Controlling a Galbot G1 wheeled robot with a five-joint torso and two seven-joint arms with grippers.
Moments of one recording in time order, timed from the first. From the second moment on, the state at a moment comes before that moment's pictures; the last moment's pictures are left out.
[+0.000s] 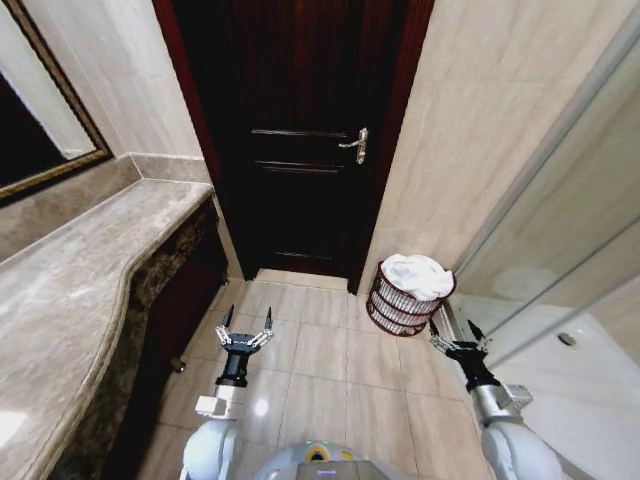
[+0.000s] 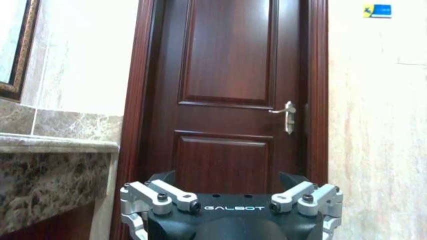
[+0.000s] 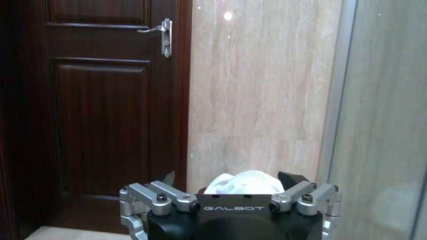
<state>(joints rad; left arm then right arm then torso) 1.64 -1.56 -0.53 -2.02 -0.10 -0.40 0.18 -1.71 1.42 0.91 2.05 0.29 0.07 -0.16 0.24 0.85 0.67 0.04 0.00</state>
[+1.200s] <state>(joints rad) 1.64 -1.58 -0.54 -2.05 -0.17 -0.39 0.15 -1.74 1.44 0.91 2.08 0.30 0.13 -0.25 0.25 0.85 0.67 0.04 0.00</state>
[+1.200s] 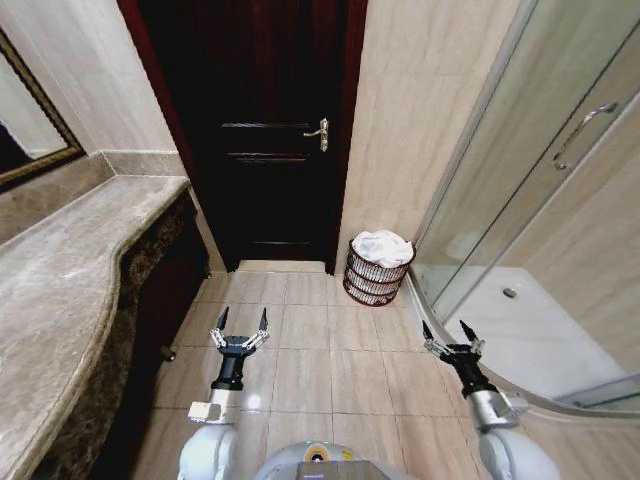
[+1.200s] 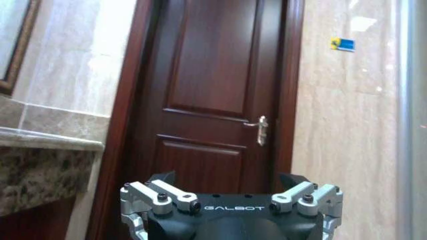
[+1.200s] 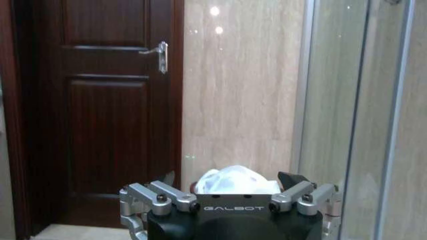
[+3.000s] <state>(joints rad) 1.60 -1.44 -0.58 -2.20 -0.19 -0.07 0.08 -1.73 1.47 0.91 2.27 0.42 -0.10 -0.25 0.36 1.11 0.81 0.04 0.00</state>
